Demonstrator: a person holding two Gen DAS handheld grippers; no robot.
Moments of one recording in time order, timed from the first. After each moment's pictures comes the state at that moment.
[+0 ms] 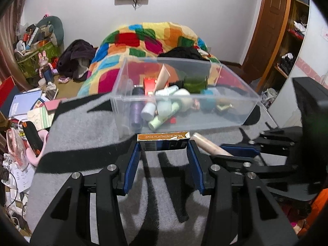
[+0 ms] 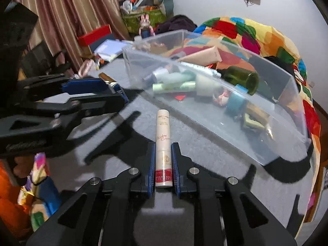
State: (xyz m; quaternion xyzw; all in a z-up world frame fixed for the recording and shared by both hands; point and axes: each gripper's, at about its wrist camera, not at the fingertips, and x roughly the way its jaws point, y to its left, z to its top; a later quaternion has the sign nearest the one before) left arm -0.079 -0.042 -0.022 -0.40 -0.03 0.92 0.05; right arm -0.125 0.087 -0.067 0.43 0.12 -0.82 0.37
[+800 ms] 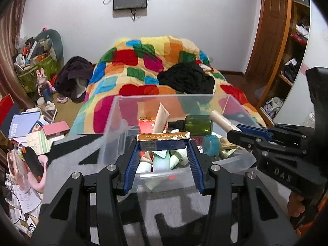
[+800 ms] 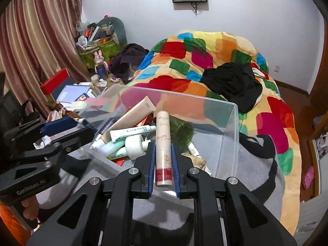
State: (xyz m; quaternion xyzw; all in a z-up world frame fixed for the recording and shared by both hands) left arm -0.161 -0.029 -0.003 -0.37 -0.02 0.93 0.04; right arm -0.206 0.108 -0.026 0.39 0.04 -0.89 0.24
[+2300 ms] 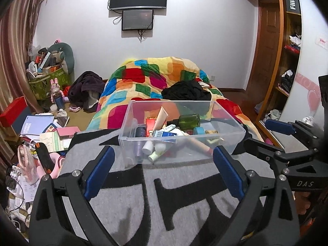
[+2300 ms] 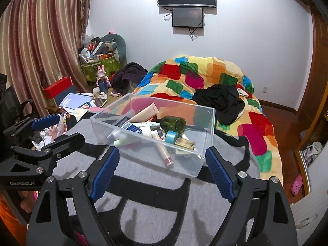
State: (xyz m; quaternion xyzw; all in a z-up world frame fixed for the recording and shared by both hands) left arm -0.050 -0.023 0.027 -0.29 -0.02 0.96 0.01; right arm -0.097 0.137 0.011 0.31 0.06 -0.92 0.22
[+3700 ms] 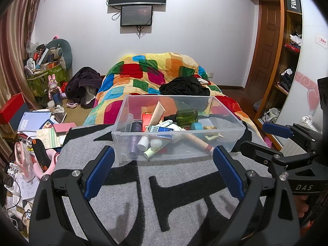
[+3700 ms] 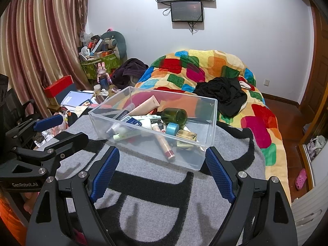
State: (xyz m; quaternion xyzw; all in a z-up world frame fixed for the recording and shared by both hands) left arm -0.059 -0.018 0.017 -0.30 -0.02 0.95 0.02; right arm -0.101 0.139 -0.004 0.32 0.05 -0.92 0.22
